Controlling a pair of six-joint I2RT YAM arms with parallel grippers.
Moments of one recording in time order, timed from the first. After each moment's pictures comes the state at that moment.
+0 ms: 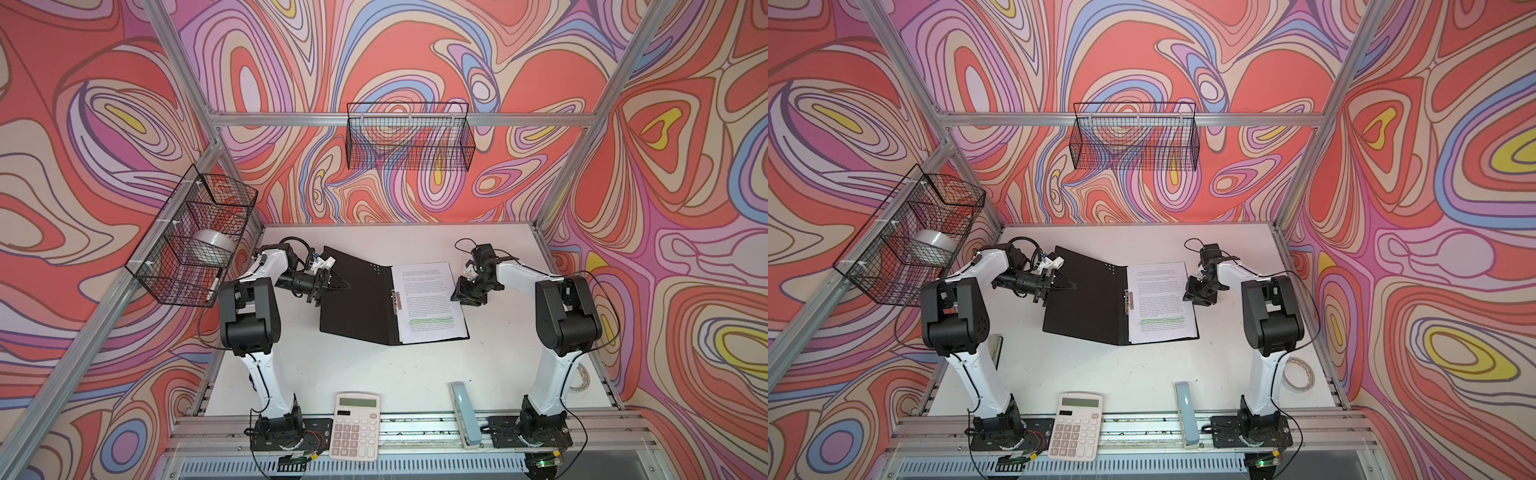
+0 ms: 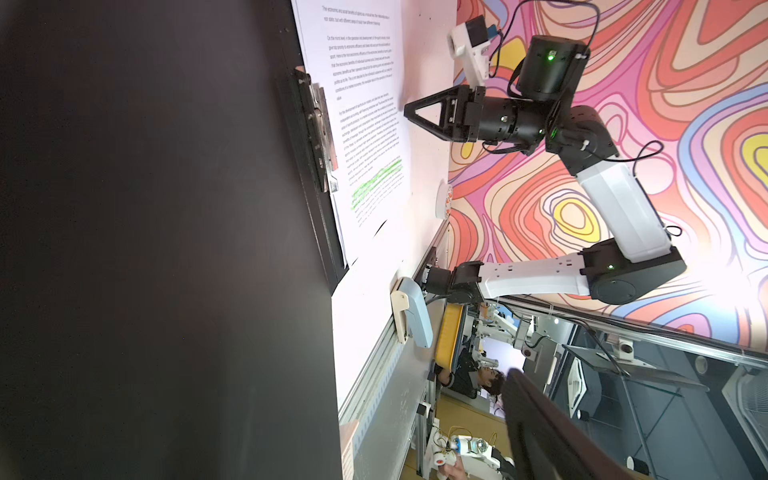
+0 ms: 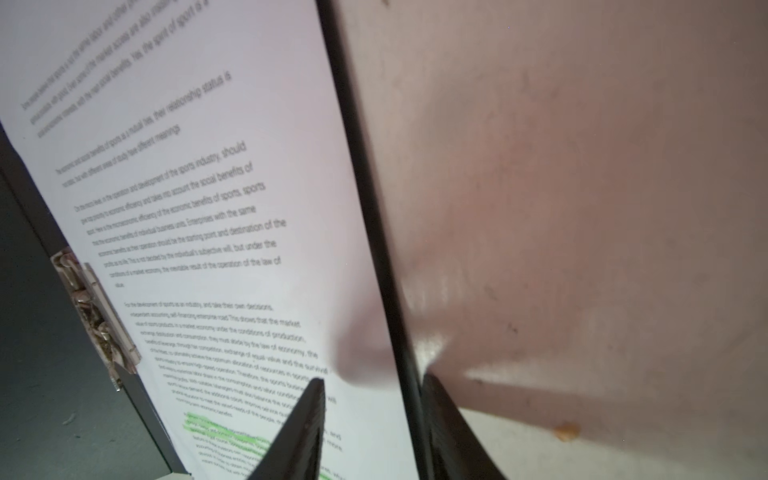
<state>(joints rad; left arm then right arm) 0.12 1.97 1.47 -1.39 1.13 0.39 0.16 1.95 1.29 -0.67 -0.37 0.40</state>
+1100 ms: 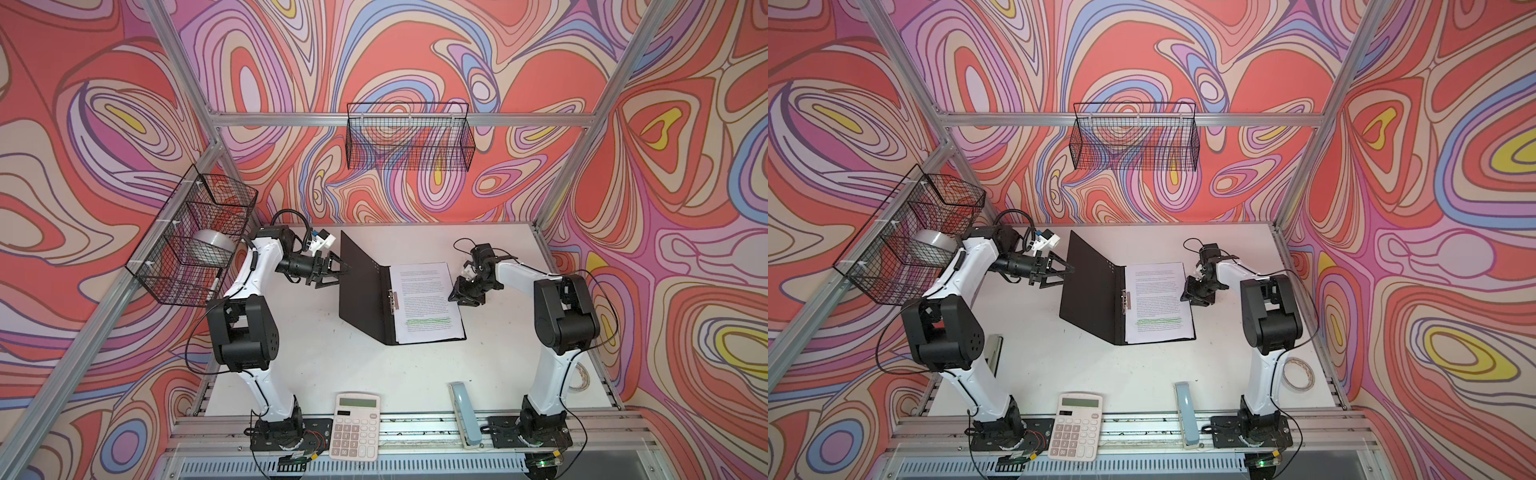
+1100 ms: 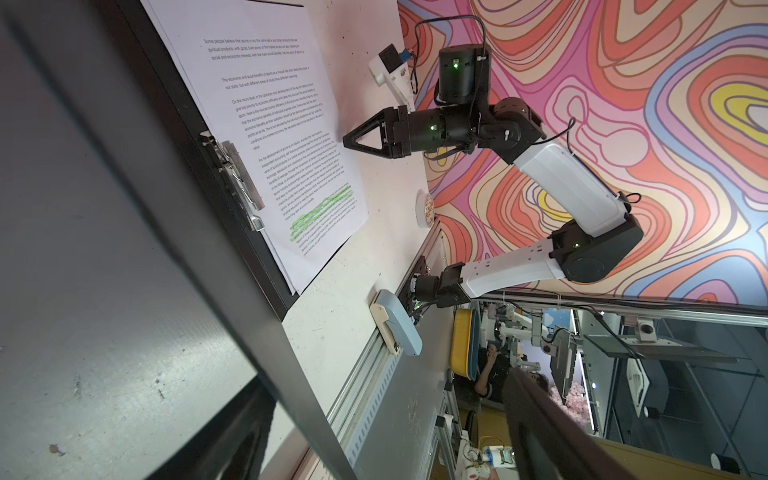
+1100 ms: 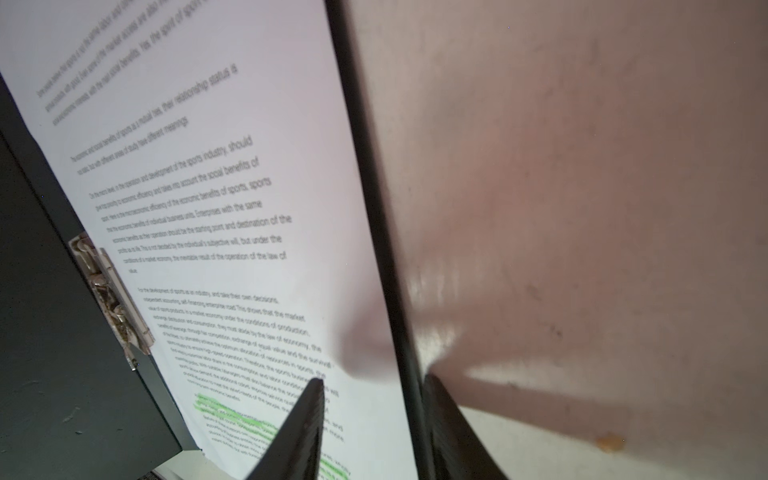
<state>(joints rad) 0.07 1.81 1.64 -1.46 1.14 0.33 0.16 1.97 1.32 -0.70 -0.42 0.39</state>
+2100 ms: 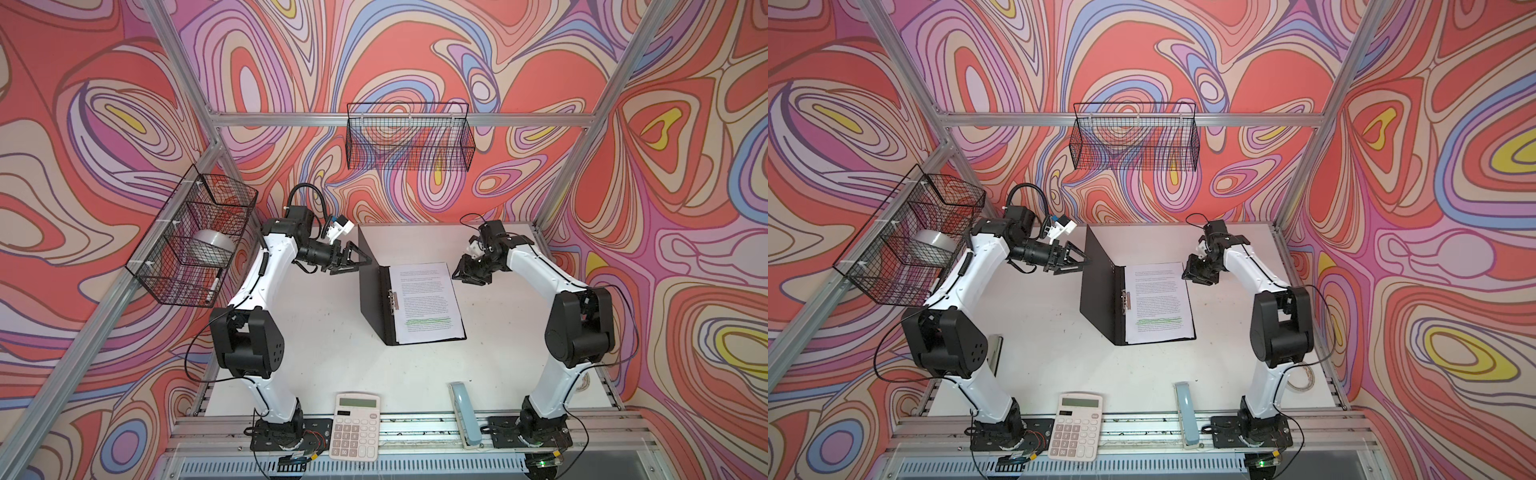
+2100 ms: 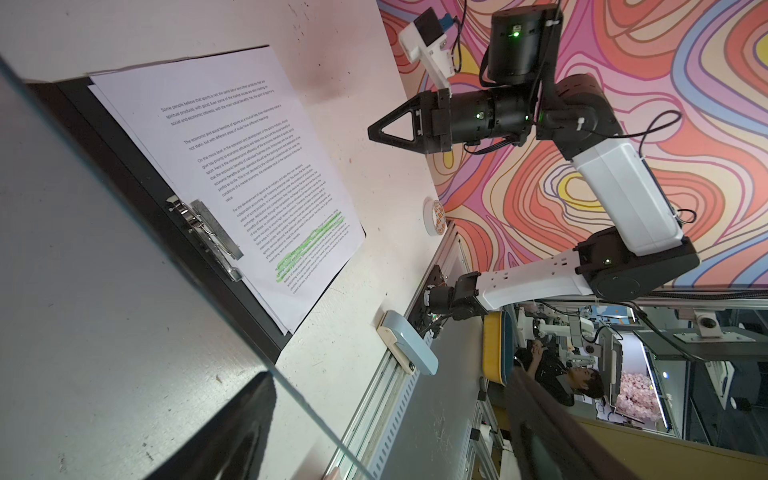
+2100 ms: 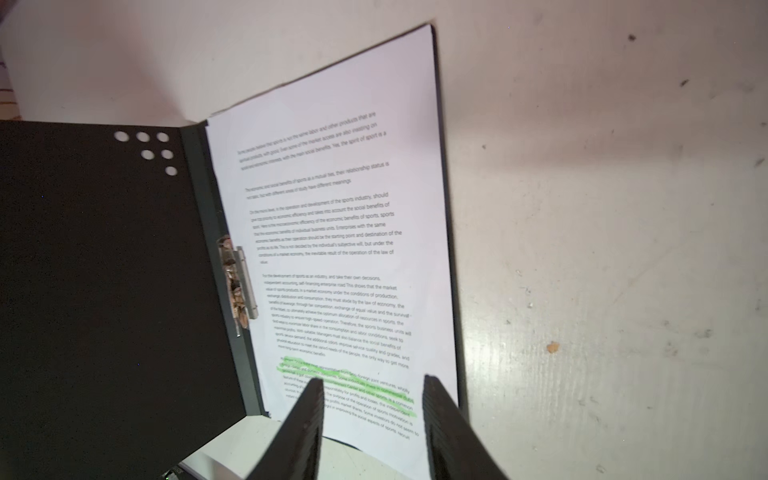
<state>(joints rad) -0.08 1.77 1.74 -1.27 1.08 0.11 0.16 1.82 1.51 -0.87 -0.40 0.37</state>
